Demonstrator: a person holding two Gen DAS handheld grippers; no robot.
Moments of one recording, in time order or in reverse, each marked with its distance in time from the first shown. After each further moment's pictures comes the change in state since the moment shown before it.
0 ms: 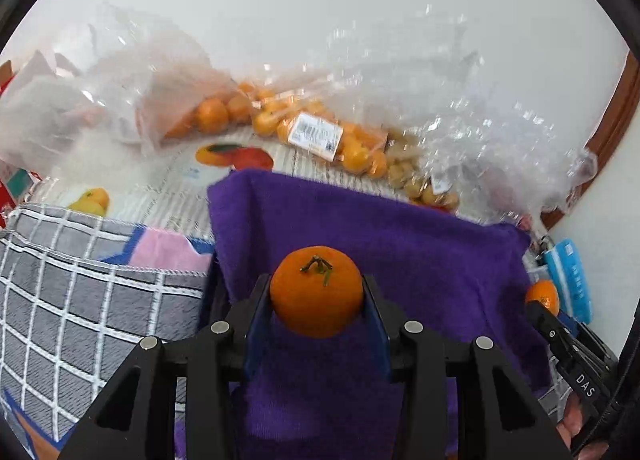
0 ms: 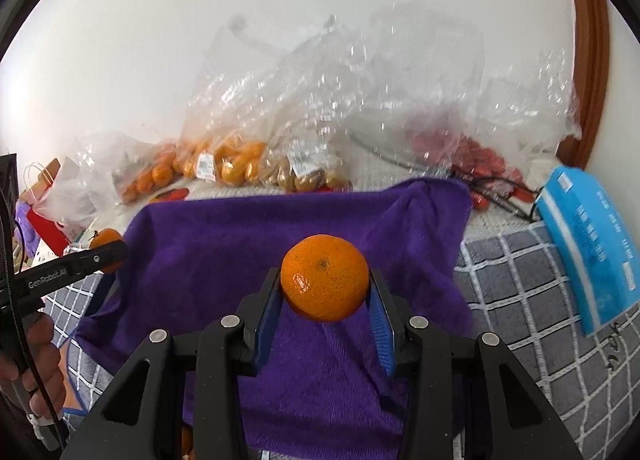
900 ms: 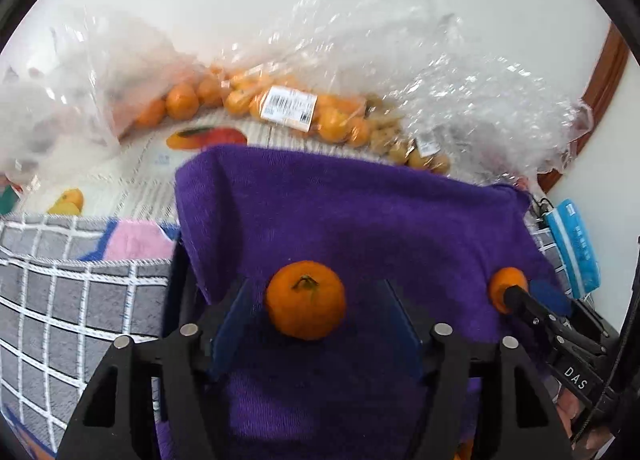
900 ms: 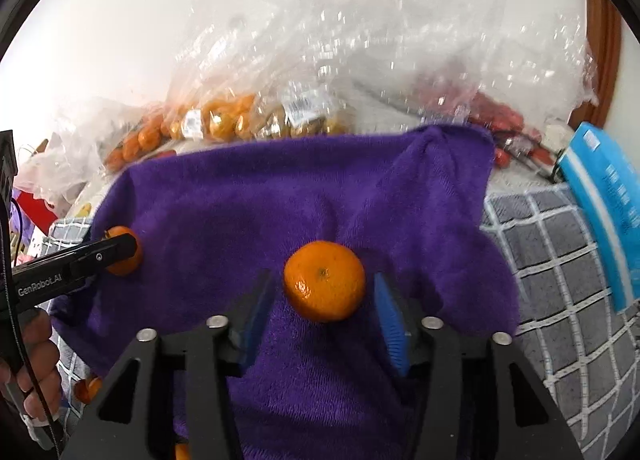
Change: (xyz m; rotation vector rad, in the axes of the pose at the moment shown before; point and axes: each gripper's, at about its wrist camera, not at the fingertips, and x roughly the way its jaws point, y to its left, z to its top) left arm 0.003 -0.019 -0.011 0.101 0.026 -0.014; right arm 0.016 0.008 -0.015 -0.013 0.038 -0.029
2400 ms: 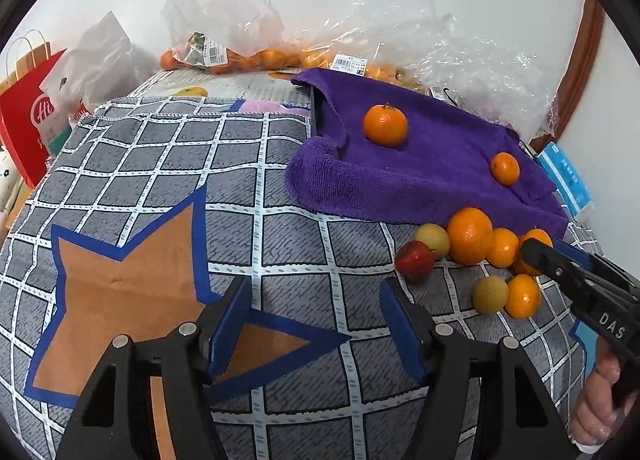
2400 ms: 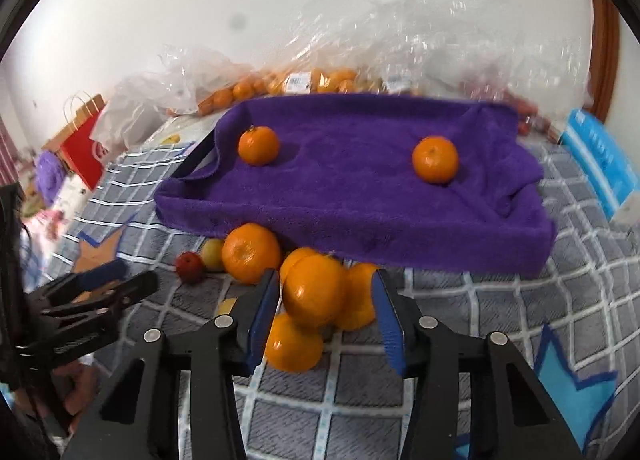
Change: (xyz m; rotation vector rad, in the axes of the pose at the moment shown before) left arm -0.081 0.062 -0.150 -0.020 -0.050 0.053; right arm -0.074 0.087 -0.103 -0.131 -0.010 0.052
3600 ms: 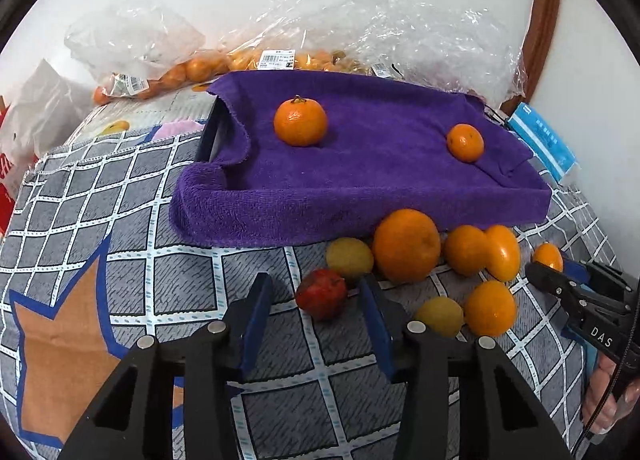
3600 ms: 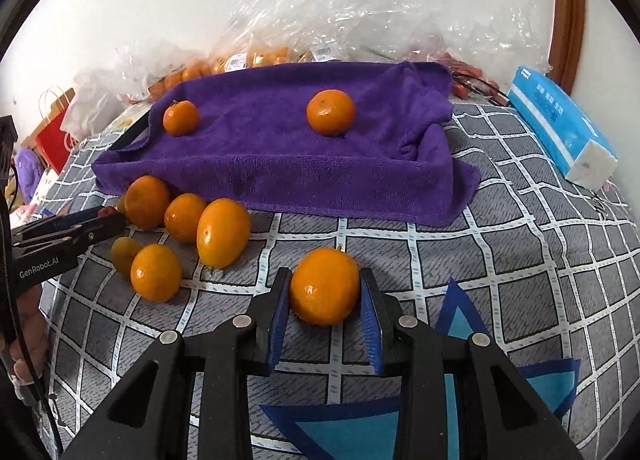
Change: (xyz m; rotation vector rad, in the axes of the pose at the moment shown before) left arm 0.022 -0.061 0.014 0.166 0.025 -0.041; right arm -0.003 -0.080 -0.032 0.056 0.063 -0.065
